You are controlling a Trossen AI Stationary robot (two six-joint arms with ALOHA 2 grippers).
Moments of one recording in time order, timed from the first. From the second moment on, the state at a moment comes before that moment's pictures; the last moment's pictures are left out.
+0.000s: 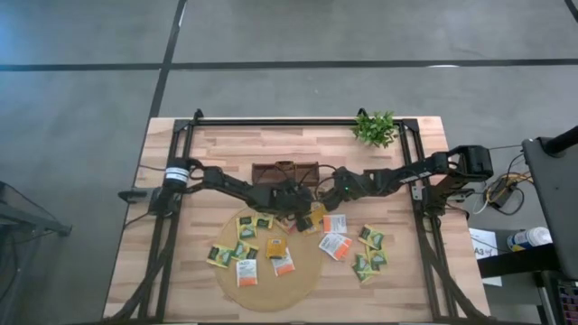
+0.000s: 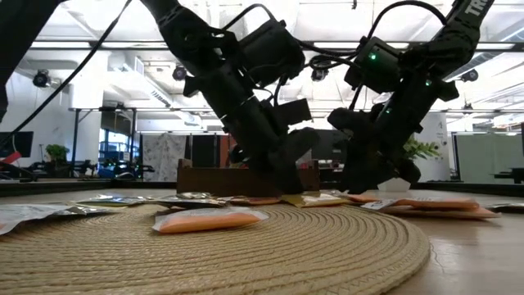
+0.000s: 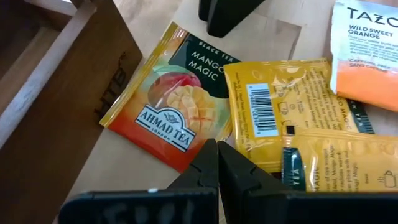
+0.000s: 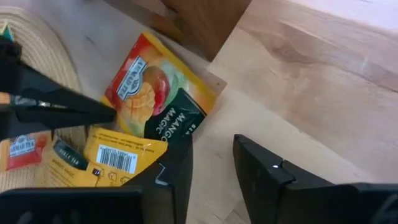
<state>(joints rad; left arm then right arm) -0.05 2.05 1.25 -0.06 -0.32 -0.34 -0.11 1.57 0.58 0.07 0.08 0.90</state>
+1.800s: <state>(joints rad) -0.04 2.10 1.24 0.08 -0.30 -0.35 -0.21 1.57 0.56 0.15 -0.08 0.70</state>
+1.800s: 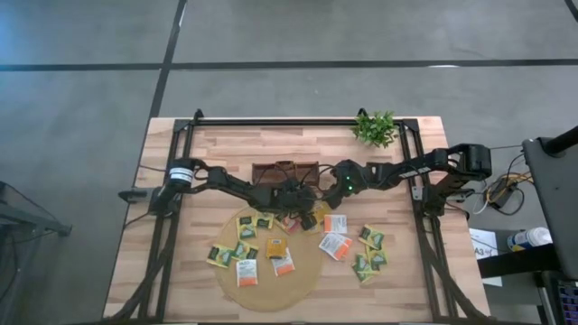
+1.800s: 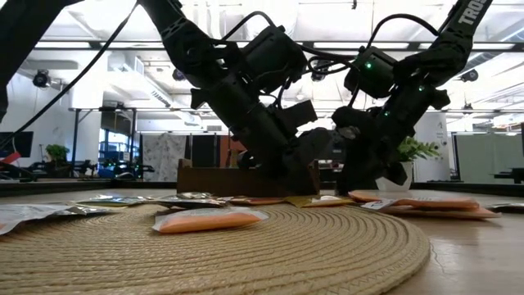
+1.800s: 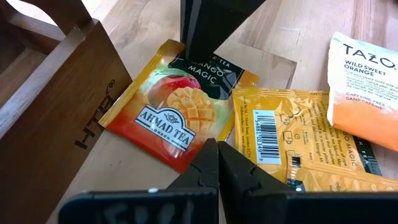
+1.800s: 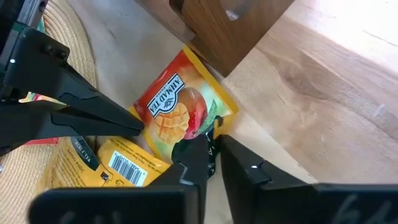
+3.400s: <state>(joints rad) -0.27 1.44 1.23 -0.96 -0.94 -0.90 -0.20 2.08 1.87 -0.92 0.03 -0.26</state>
